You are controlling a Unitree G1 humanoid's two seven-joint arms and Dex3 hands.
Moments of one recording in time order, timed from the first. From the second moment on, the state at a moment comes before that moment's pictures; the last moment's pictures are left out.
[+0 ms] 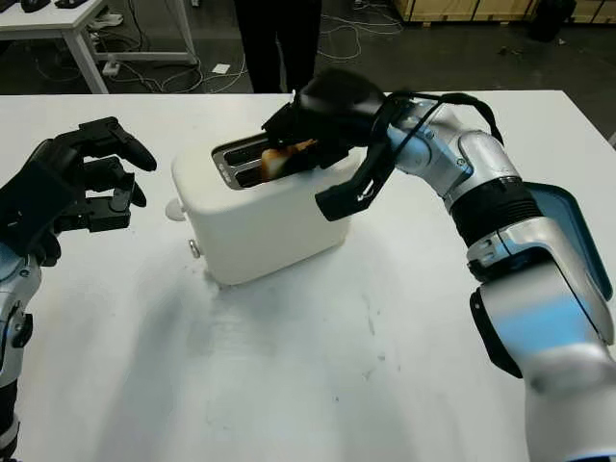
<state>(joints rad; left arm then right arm) -0.28 0.47 0.13 -0.45 -0.01 0.56 -0.26 -1.13 -0.51 0.48 0.79 -0.72 -0.72 0.12</state>
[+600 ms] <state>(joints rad) -0.28 0.47 0.13 -0.44 0.00 0.56 -0.26 -1.23 -0.52 0.35 0.97 -0.63 -0.72 0.00</state>
